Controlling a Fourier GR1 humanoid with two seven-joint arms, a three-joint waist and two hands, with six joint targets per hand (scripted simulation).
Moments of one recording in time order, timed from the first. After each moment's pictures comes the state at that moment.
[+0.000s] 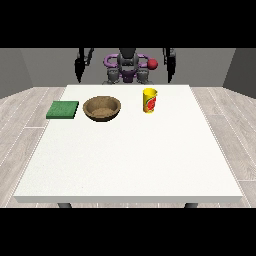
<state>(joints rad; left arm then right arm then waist) 0.00 0.11 -0.03 -1.53 -0.02 -0.02 0.00 -0.01 -0.10 -0.02 -1.54 0.00 0.02 -0.04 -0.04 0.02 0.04</state>
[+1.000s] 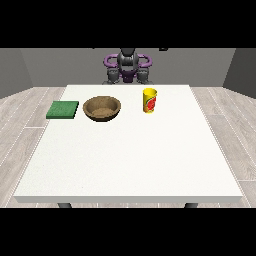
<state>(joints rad) -0.08 0.01 -0.12 -1.84 0.02 0.21 0.38 -0.02 -0.09 -0.05 -1.92 -0.13 -0.05 0.45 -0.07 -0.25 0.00</state>
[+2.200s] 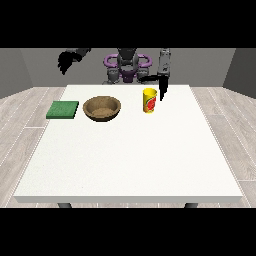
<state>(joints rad) -0.28 0.05 0.05 -1.21 0.01 0.11 -0.33 -0.12 -0.16 -0.20 -1.69 -0.23 0.12 0.03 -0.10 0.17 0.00</state>
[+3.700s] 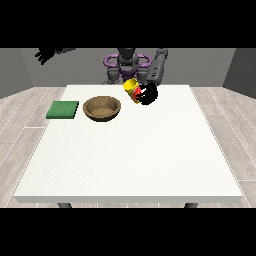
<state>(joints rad) -0.54 0.04 0.03 -0.67 -0.25 0.49 -0.48 -0.18 -0.36 -0.36 -1.49 -0.41 0.30 0.08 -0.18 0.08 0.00</state>
